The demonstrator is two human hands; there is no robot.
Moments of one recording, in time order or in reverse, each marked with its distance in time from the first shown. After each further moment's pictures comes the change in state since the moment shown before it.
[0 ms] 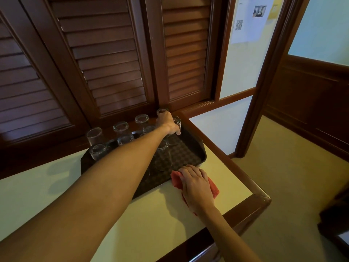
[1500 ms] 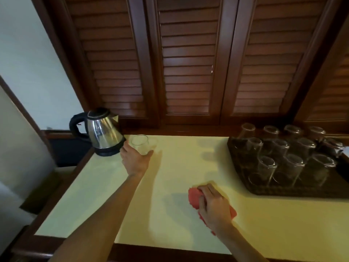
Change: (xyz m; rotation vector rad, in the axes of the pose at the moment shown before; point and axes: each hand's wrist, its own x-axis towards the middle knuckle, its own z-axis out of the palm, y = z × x) left_hand -0.311 -0.507 -0.174 -0.346 0.839 -0.669; right_hand -0.088 -0.330 0.142 0.187 0.006 -0.439
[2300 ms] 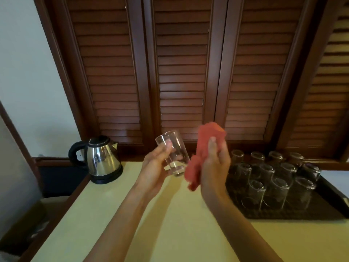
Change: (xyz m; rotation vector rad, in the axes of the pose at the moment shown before) left_hand -0.088 0.132 -0.105 -1.114 -0.711 0.037; right_hand 0.097 -0.158 -0.149 1.175 0.380 0.244
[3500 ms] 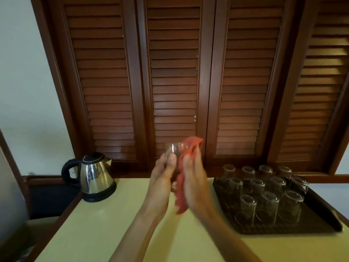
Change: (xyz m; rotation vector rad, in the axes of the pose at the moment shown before) left_hand -0.030 0.007 0.045 0.153 -0.068 0.185; right_hand -0.001 0.007 -0.003 -0.165 -0.352 -0.202
